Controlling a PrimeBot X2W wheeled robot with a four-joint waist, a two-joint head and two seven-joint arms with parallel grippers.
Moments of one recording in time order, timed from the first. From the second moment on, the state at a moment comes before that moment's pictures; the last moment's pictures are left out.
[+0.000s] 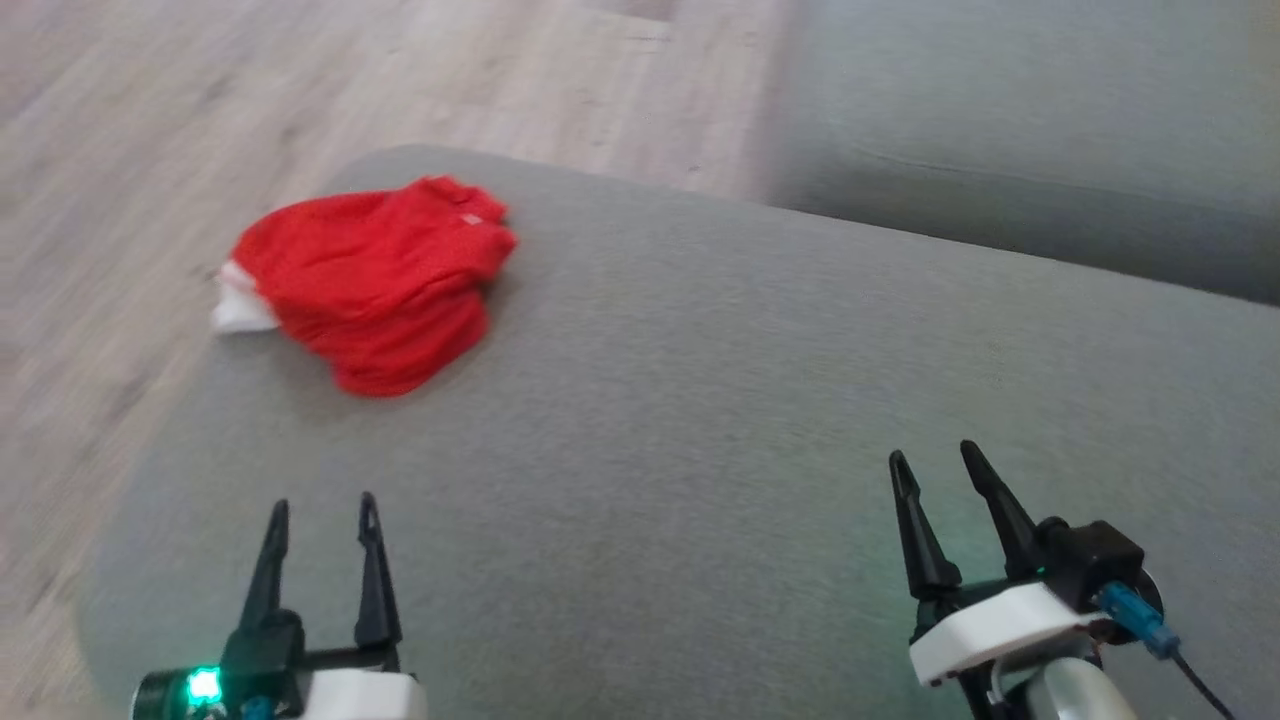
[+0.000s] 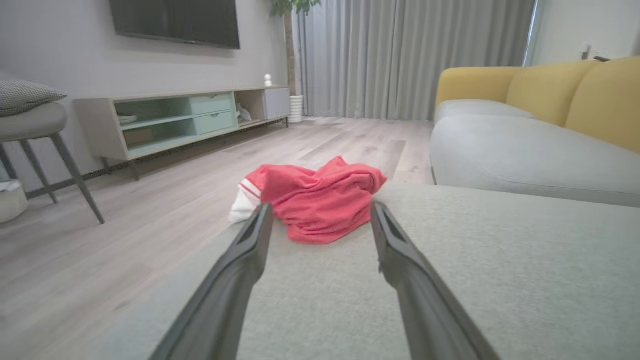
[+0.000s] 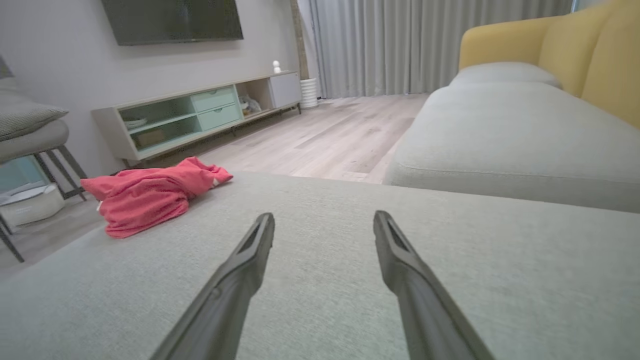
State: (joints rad) left arm 0.06 0.06 -0.10 0.22 -0.08 0.11 -0.26; right arm -0.03 -0.06 0.17 0.35 0.20 0.12 -0.25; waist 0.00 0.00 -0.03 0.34
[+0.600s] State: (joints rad) left arm -0.18 0.10 0.02 0.15 -0.07 0.08 -0.26; right arm -0.10 -0.16 0.20 0.32 0.17 0.12 -0.25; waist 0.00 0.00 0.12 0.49
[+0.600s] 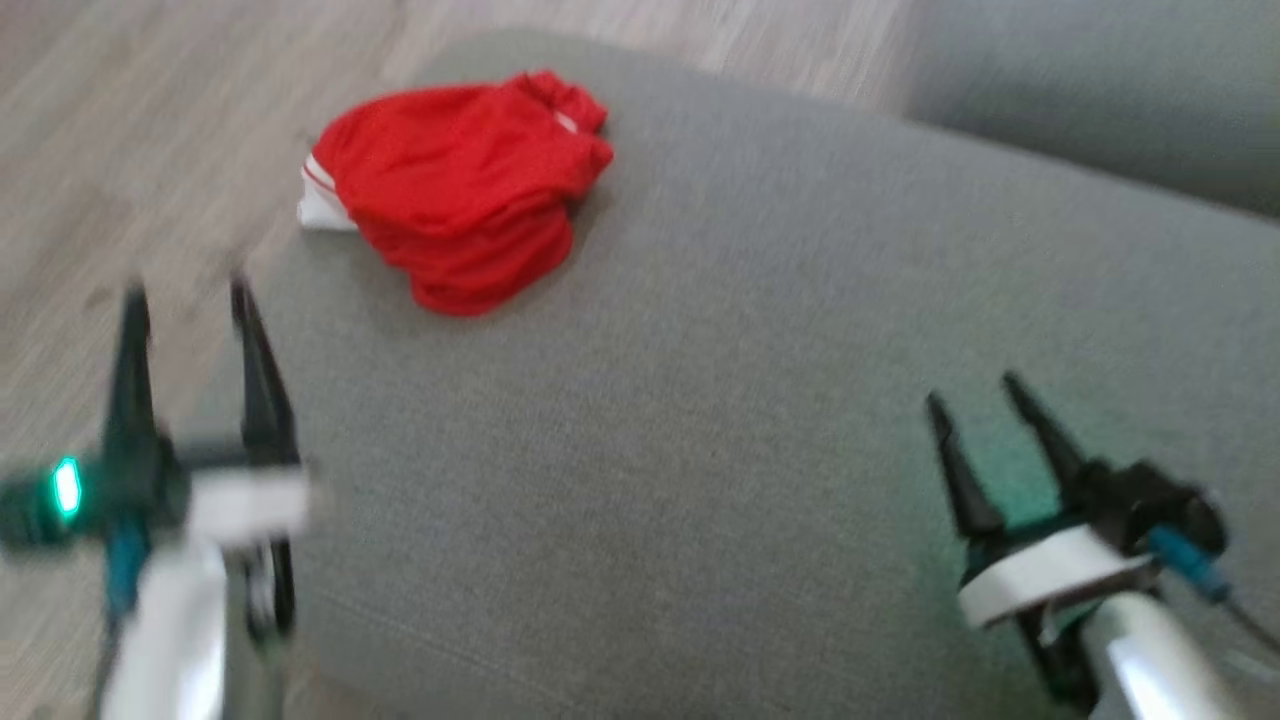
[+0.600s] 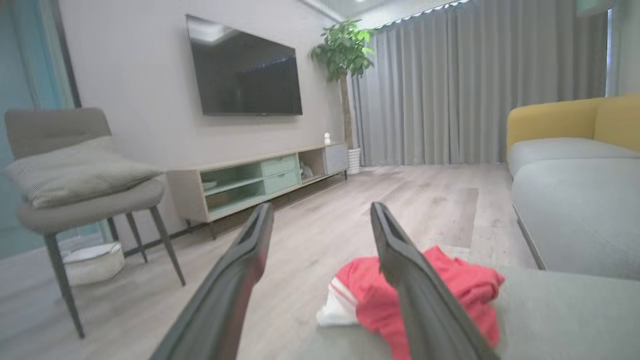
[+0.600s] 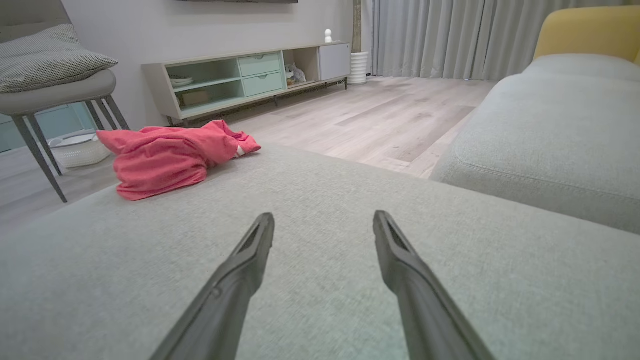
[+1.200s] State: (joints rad) left arm -0.98 0.17 0.06 1.08 -0.20 -0.09 0.07; right arm -0.29 -0.39 0.23 0.23 0.15 0.12 -0.26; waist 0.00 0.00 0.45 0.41
